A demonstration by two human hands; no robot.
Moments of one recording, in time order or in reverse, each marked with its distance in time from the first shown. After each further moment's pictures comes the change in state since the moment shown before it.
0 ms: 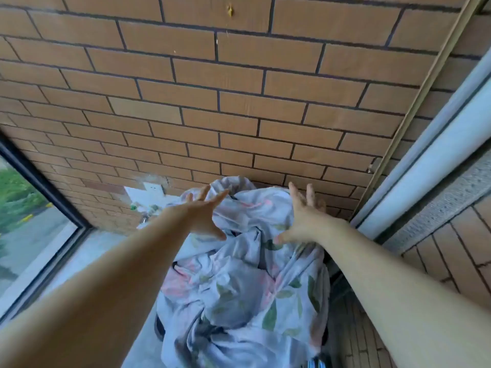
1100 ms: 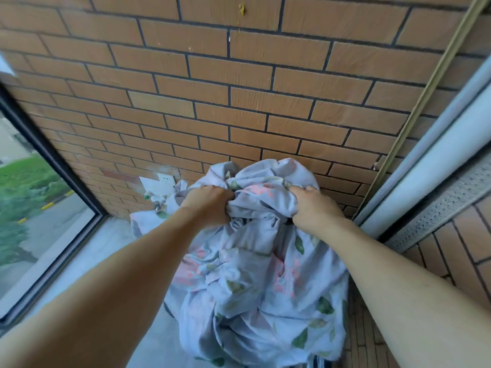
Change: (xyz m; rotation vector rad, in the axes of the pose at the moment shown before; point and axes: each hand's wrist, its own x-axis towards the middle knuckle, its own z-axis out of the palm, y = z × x) left_hand -0.033 0.022 0.007 0.165 0.444 0.163; right_hand -0.017 0.000 -0.003 -0.212 0.313 -0.218
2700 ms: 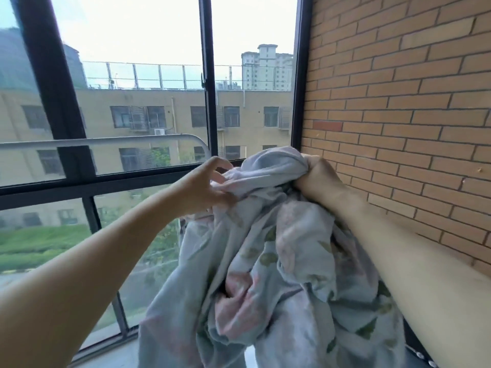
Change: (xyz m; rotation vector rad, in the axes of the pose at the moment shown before) left_hand -0.781 0.004 -0.300 -0.565 0.652 -0.693; right_hand -0.515 -0.433 -0.156 0.792 0.247 -0.974
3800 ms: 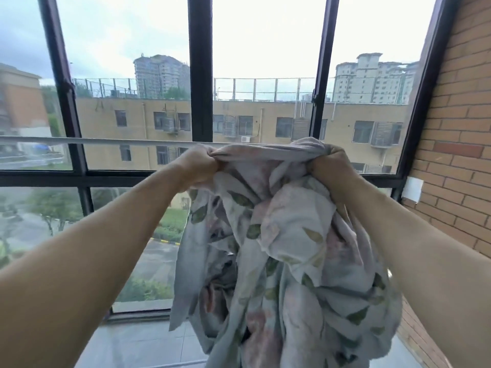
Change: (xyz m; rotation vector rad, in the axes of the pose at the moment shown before) left_hand -0.159 -0.053 -0.195 0.129 0.481 -0.396; right_hand -0.014 -0.189 0.145 0.676 -0.264 0.032
